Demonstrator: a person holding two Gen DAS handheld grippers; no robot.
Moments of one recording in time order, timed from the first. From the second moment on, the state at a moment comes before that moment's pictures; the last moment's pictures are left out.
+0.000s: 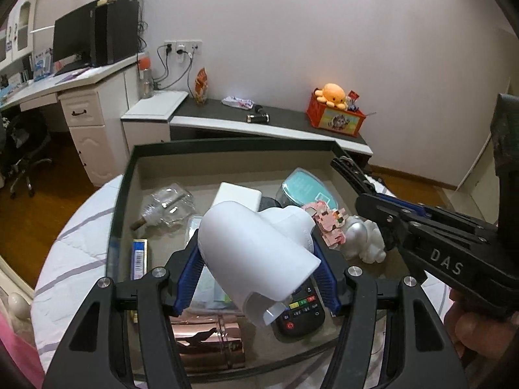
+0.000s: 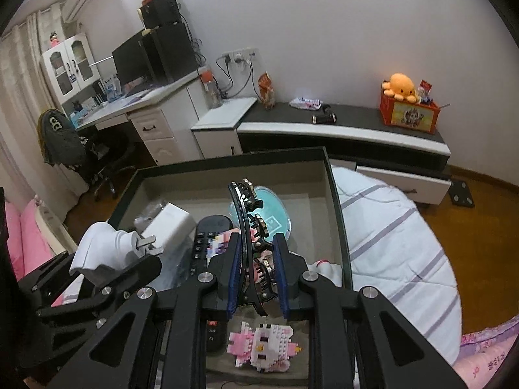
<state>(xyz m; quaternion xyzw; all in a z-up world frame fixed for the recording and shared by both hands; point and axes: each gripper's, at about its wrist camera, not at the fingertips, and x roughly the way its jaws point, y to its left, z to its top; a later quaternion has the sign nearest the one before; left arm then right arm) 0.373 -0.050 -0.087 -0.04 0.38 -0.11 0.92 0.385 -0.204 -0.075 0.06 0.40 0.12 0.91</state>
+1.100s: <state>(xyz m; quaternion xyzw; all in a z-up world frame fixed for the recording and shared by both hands) 0.258 -0.005 -0.014 0.00 0.27 0.00 0.96 0.289 -0.213 -0.024 0.11 0.33 0.08 0.93</state>
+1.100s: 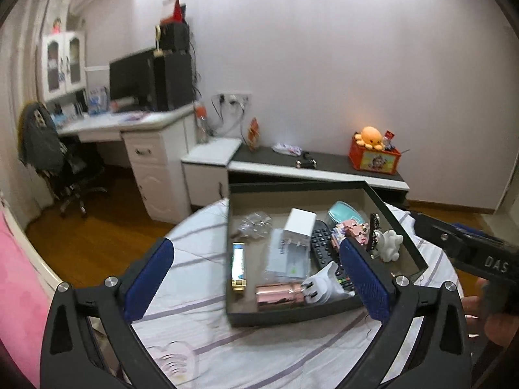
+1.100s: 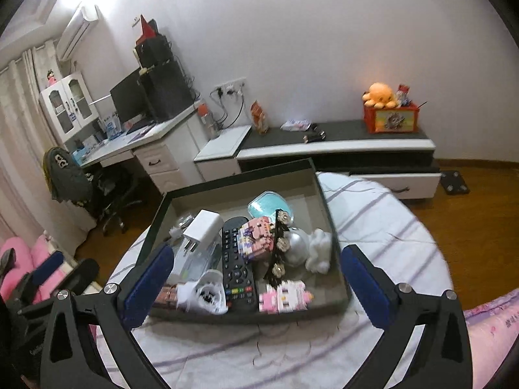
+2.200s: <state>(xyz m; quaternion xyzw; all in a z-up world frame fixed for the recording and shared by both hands) -0.032 0.007 0.048 0.01 0.18 -0.01 0.98 -0.052 -0.186 0.052 0.03 0.17 -0.02 0.98</state>
